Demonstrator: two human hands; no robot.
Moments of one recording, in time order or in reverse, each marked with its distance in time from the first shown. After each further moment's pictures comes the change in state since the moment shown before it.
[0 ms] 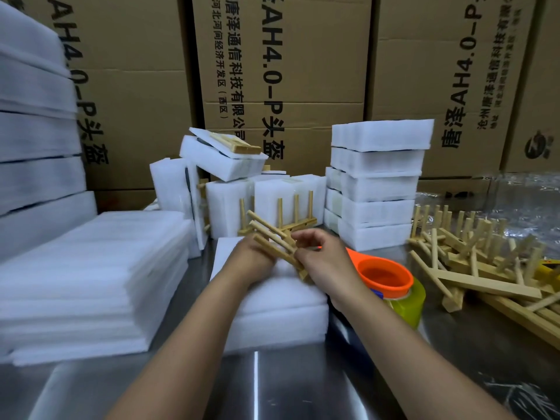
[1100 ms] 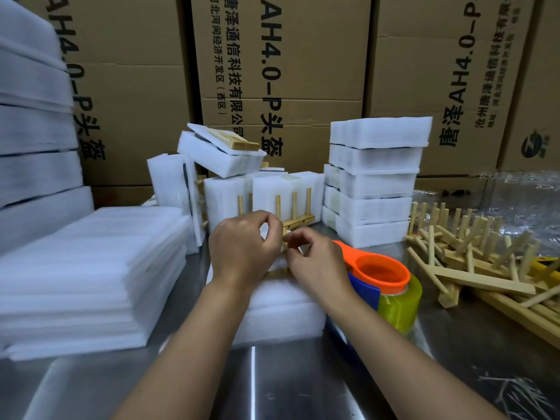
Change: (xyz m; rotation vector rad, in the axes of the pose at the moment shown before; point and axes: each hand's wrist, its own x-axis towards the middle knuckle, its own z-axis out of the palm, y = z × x) left_hand -0.030 0.022 -0.009 0.122 0.750 0.270; right_hand -0.007 0.007 0.006 -0.391 0.077 -0.254
